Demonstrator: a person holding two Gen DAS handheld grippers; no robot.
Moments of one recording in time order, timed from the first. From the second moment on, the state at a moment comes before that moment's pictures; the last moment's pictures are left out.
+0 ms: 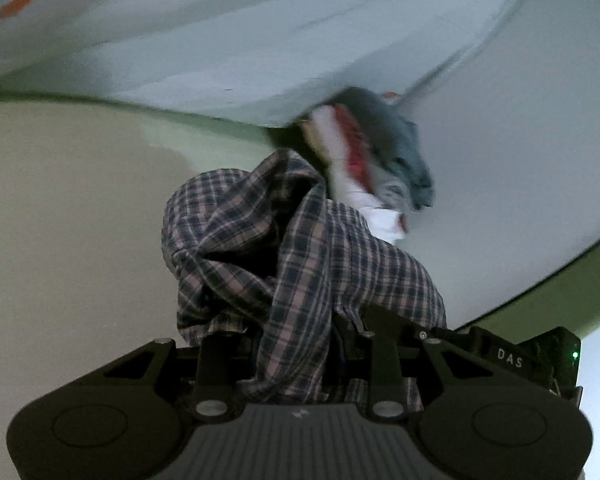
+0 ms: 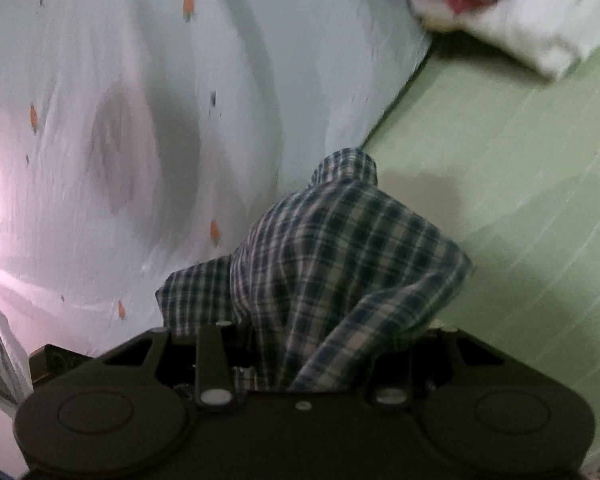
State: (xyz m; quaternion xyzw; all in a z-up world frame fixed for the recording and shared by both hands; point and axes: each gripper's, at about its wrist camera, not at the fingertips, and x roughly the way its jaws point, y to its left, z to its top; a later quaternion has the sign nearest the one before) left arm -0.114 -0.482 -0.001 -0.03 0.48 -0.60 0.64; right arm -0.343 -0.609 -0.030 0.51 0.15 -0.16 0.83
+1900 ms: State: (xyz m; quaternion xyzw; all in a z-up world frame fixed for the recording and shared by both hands) left arm -0.132 -0.969 0.028 -0.11 0.39 -0.51 0.76; right arm -0.307 -1.092 0.050 0.08 0.17 -0.34 0.92
